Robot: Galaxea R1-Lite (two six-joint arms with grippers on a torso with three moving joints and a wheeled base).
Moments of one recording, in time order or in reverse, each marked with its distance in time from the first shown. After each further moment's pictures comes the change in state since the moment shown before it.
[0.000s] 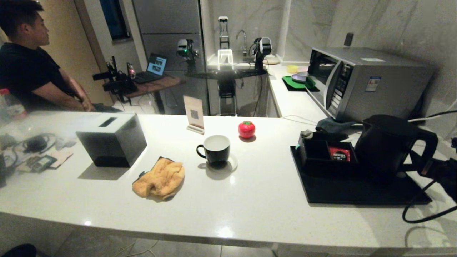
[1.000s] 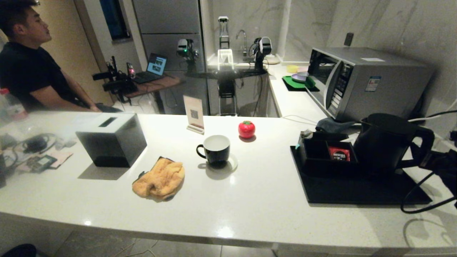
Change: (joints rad) left arm 0.000 0.000 0.000 0.000 0.000 0.000; right arm -0.003 0.029 -0.091 0.000 0.006 -0.018
